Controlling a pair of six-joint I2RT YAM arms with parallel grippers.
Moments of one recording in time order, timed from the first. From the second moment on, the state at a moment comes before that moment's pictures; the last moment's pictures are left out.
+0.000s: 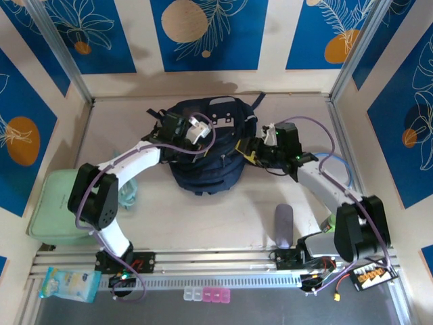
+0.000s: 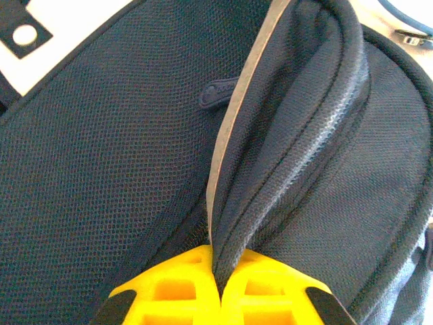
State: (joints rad) left arm -0.49 1.69 1.21 -0.31 0.41 0.13; right arm 0.31 1.36 0.86 -0.13 -0.62 0.90
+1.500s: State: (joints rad) left arm -0.71 1.44 1.13 -0.44 0.07 -0.60; right arm 0.40 1.76 1.21 -0.21 -0.68 1.21
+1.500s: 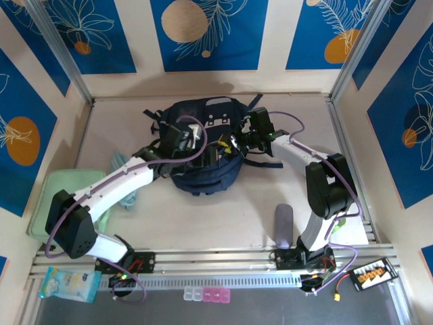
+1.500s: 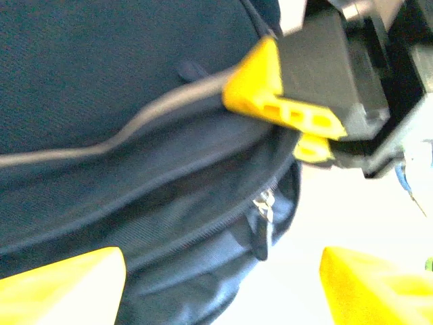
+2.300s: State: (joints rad) left arm -0.83 1.66 1.26 -0.45 -0.11 -0.67; right arm 0.40 1.77 1.21 -0.18 -0.72 1.21
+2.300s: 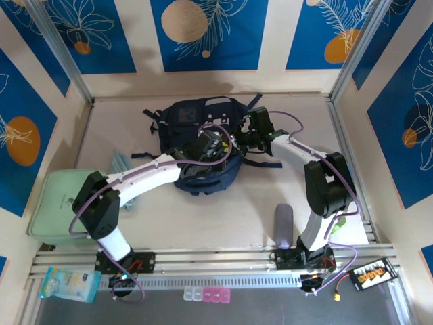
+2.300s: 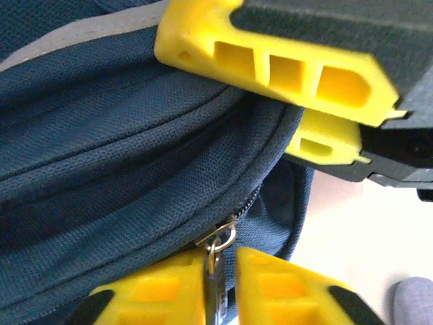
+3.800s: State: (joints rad) left arm -0.67 1.42 1.00 -0.31 0.13 -0.31; right arm 0.29 1.48 0.96 -0.16 -0.70 1.39
